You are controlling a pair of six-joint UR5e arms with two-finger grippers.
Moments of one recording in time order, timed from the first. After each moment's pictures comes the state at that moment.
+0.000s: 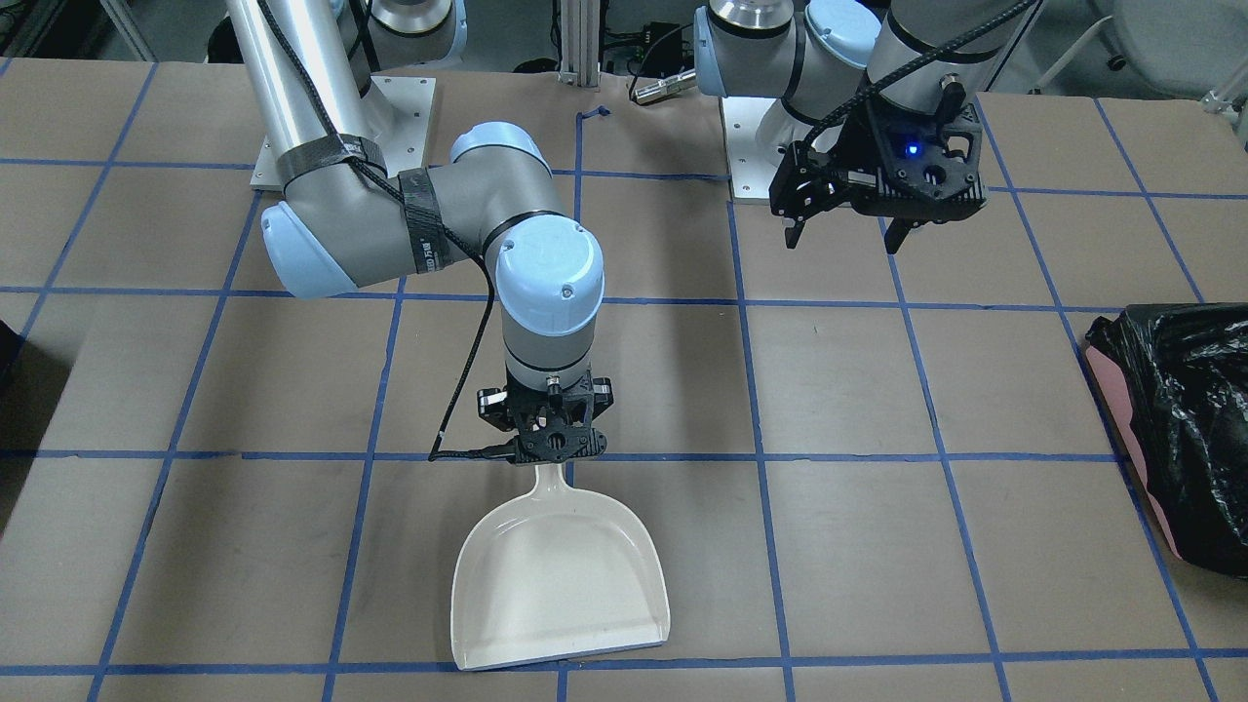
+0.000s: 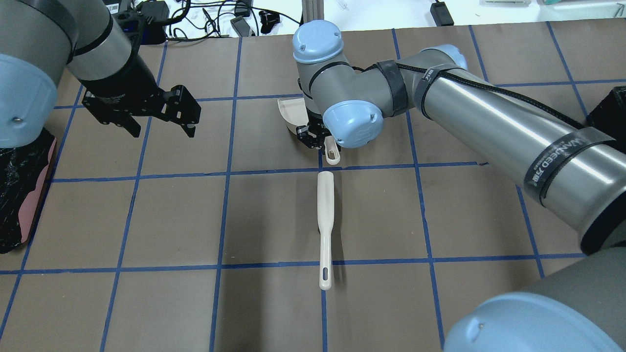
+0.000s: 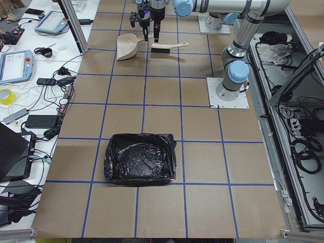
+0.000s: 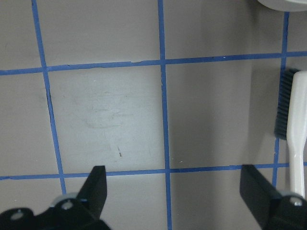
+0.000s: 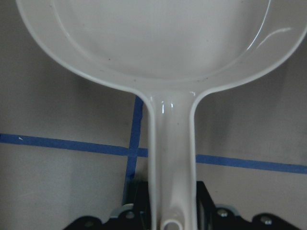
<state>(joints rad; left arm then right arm) -1.57 -1.51 -1.64 -1.54 1.58 0.04 1.94 -1.08 1.52 -1.97 -1.62 0.24</state>
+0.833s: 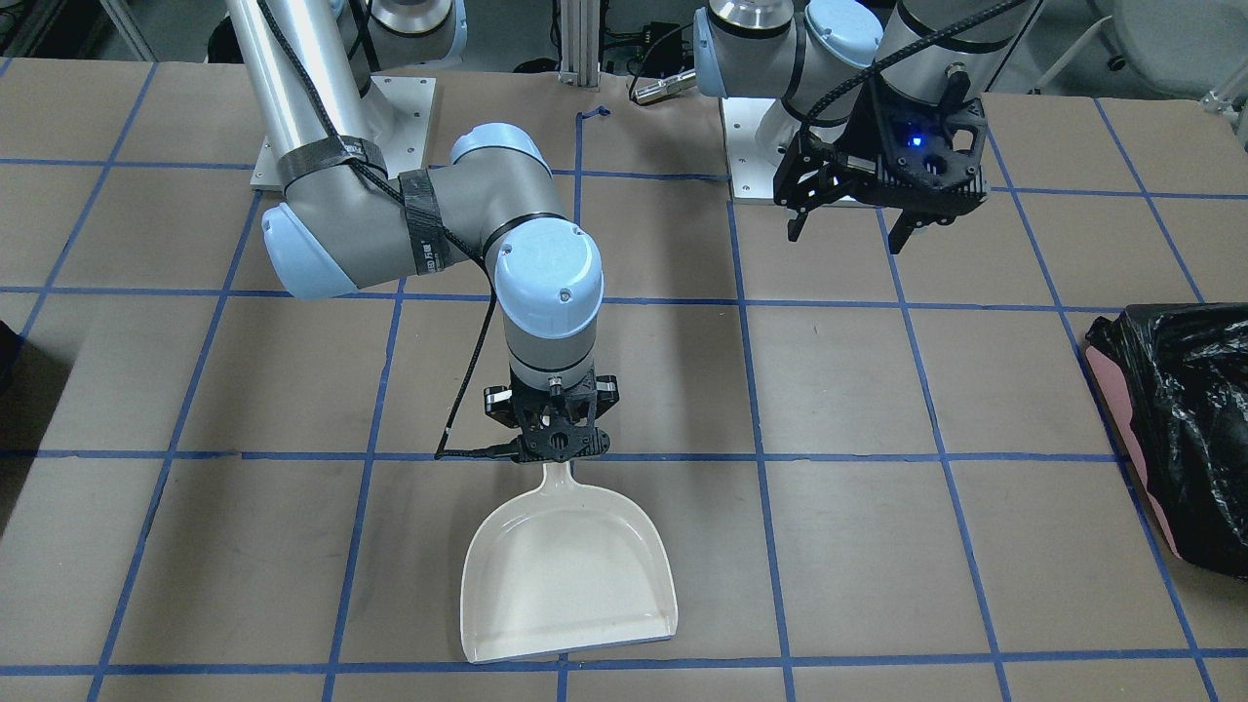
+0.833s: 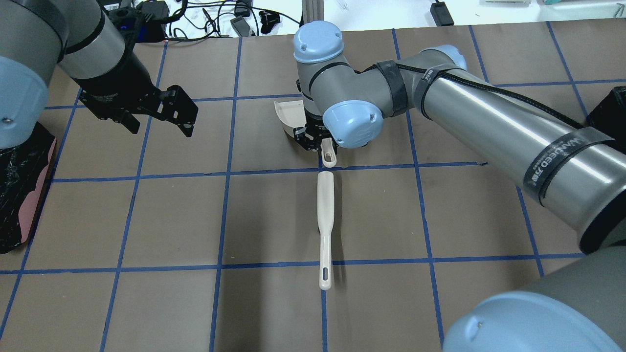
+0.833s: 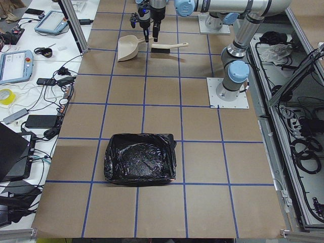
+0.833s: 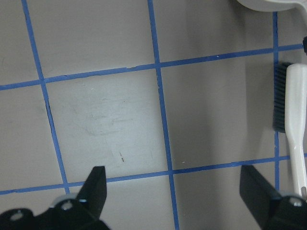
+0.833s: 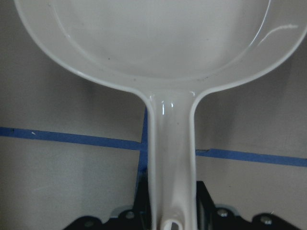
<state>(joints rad) -1.56 -1.50 -1.64 -1.54 1.56 0.13 1.94 -1.08 1.52 -1.96 -1.58 0.24</state>
